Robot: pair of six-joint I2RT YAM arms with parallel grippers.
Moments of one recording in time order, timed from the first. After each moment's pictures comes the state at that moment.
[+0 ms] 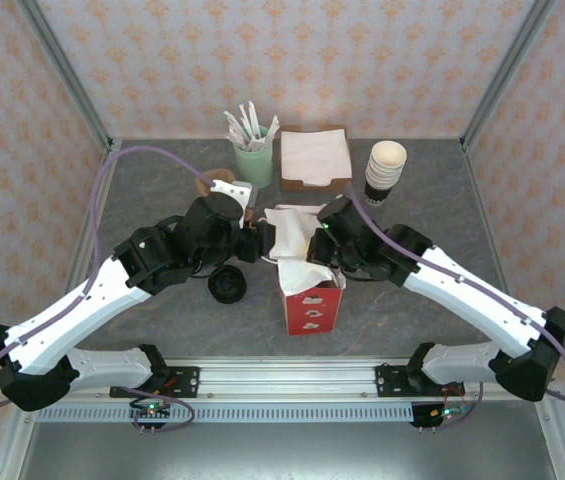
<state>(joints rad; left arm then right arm) -0.87 1.16 1.38 -0.88 -0.23 -0.57 0.88 1.24 1.25 -0.89 0.11 0.95</state>
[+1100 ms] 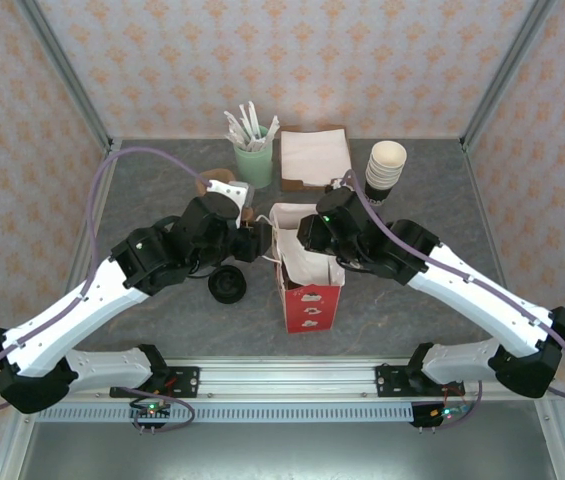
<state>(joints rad) -0.85 1.15 1.37 -0.88 -0.23 -0.57 0.93 1.24 1.36 -0.83 0.18 0.91</state>
